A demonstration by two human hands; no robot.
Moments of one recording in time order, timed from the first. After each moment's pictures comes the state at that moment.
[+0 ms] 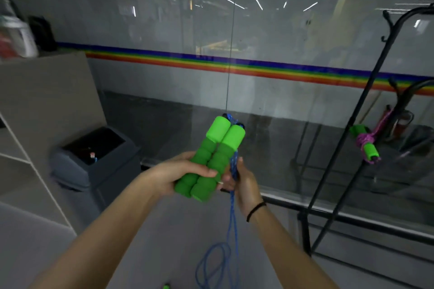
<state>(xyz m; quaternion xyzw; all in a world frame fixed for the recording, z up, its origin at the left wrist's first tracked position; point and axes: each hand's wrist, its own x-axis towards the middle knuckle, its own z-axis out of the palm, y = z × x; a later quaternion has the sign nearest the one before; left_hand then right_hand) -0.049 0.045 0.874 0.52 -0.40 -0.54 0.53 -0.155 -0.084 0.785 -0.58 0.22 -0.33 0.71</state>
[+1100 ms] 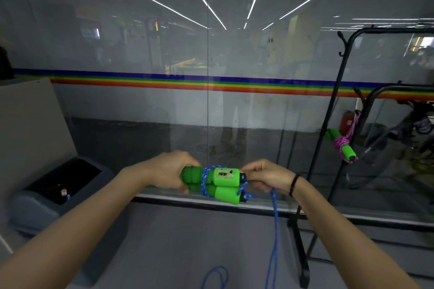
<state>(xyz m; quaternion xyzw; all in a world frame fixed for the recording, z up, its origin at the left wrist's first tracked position) 0.038 0.022 0.903 0.66 -0.73 -0.14 0.10 -0.178 -0.131 0.855 -0.79 0.22 -0.10 0.56</state>
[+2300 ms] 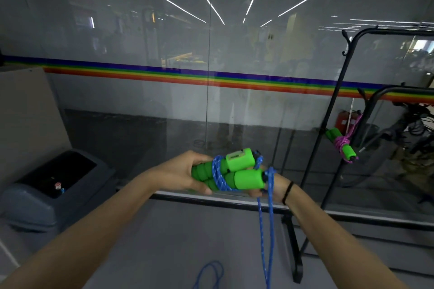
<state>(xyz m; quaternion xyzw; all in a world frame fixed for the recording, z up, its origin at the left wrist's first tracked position) 0.030 0.023 0.886 0.57 -0.69 -0.31 0.32 -0.163 -0.114 0.843 -0.65 0.22 -0.16 0.71</state>
